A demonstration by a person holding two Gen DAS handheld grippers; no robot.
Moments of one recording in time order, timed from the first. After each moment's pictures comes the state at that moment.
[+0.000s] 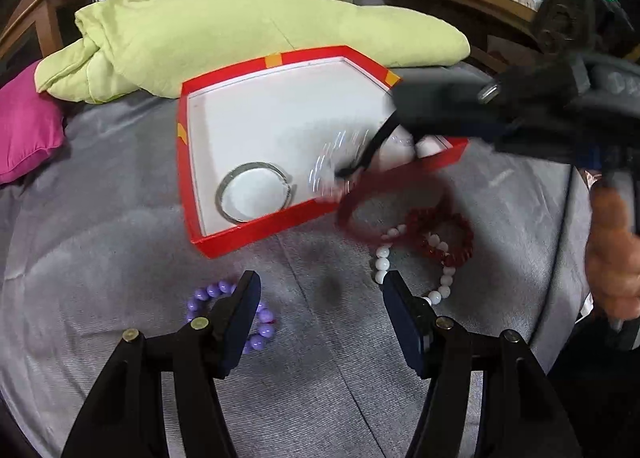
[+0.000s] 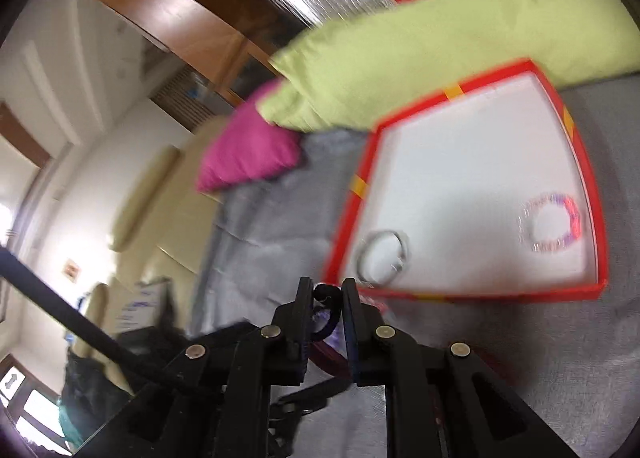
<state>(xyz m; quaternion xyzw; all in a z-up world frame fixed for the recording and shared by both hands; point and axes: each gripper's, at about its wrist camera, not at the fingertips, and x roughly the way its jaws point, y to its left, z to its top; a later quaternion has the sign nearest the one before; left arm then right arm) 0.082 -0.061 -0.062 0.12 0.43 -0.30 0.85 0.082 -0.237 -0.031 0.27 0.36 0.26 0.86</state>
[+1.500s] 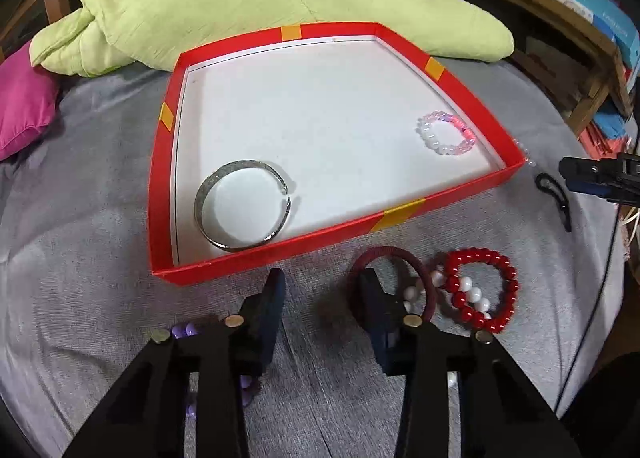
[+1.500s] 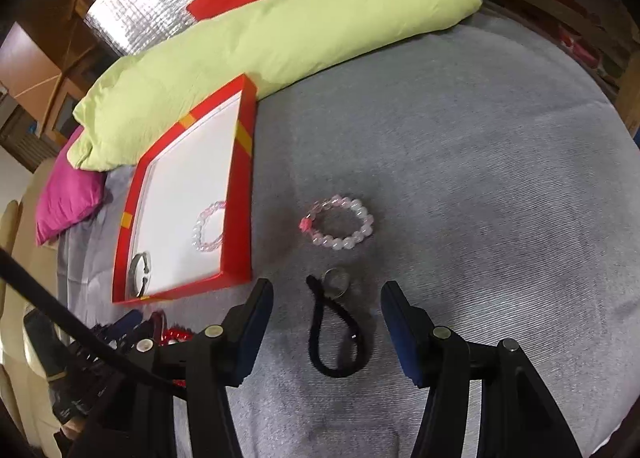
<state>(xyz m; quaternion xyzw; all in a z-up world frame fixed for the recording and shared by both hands) 0.125 -0.099 -0.092 0.11 0.46 -0.25 0.84 0.058 -0.380 -0.062 0.23 0.48 -0.06 0.85</state>
